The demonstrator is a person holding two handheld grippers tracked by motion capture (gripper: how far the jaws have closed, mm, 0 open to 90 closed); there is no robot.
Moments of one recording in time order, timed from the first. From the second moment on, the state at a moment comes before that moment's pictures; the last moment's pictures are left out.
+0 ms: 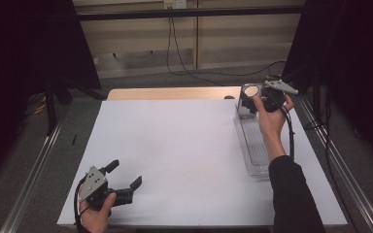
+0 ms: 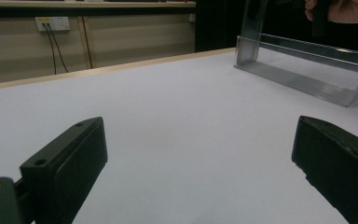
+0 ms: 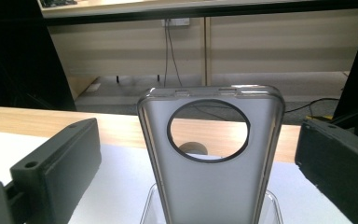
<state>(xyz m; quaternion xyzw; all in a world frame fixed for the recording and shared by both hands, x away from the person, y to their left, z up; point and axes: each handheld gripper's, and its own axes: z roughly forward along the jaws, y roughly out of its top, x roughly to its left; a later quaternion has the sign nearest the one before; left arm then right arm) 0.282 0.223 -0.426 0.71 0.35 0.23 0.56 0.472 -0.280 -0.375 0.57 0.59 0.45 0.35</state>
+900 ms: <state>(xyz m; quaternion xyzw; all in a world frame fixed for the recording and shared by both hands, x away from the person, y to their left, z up) 0.282 0.223 -0.425 0.71 0.35 0.24 0.56 0.437 -0.294 -0.377 0.53 0.61 0.47 0.35</state>
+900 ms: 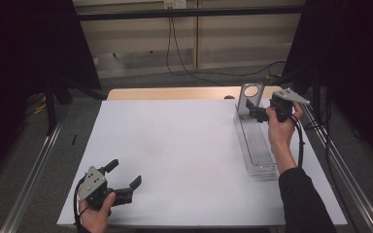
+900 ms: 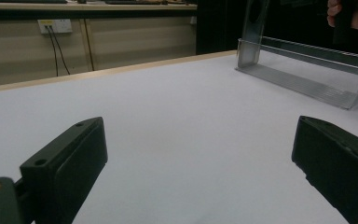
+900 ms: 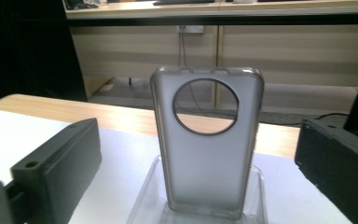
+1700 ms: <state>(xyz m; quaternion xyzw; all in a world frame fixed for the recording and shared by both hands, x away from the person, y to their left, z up) 0.282 0.223 -0.425 0.71 0.35 0.24 0.56 0.401 -0.294 -0.386 0.49 0.63 0.50 0.34</state>
